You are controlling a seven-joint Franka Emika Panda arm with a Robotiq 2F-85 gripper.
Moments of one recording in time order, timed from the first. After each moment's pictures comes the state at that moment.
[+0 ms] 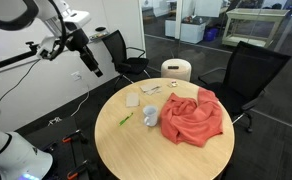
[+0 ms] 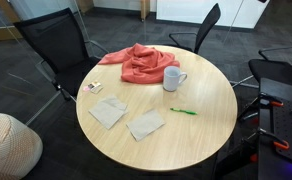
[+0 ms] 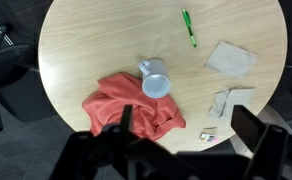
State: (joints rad) arm 0.00 -0.69 -0.04 -2.52 -0.05 2.12 0.09
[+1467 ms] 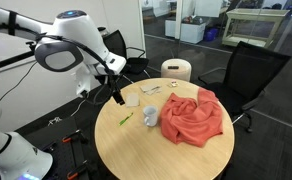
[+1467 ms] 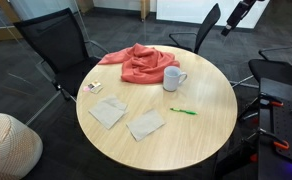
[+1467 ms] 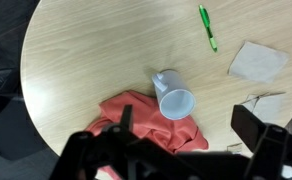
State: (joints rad) arm -0.03 -0.38 -0.18 -2.57 0.05 2.41 -0.06
